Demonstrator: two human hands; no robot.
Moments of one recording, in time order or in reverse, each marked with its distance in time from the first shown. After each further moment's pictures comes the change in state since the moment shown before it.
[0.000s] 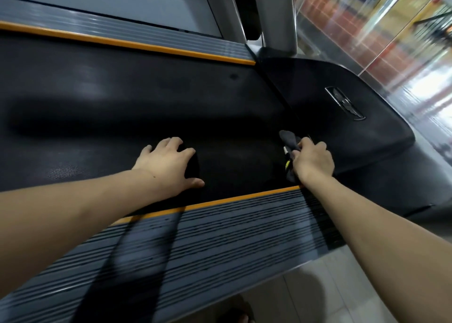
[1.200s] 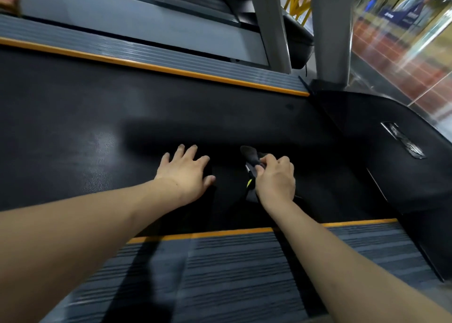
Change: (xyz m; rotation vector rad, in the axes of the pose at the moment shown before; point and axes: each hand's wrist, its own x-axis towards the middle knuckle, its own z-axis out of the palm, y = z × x) left_hand -0.038 -0.119 -0.015 -0.042 0.101 -0.140; right_hand -0.113 -0.219 0.011 0.330 0.063 -0.261
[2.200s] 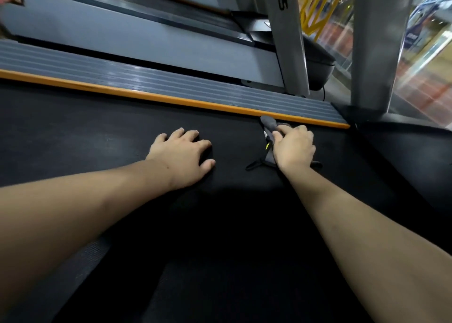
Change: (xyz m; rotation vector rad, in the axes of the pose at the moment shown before) left_hand 0.210 -0.097 -0.041 0.110 0.165 0.041; right_hand 0.273 -0.066 0.098 -0.003 0.129 0.014
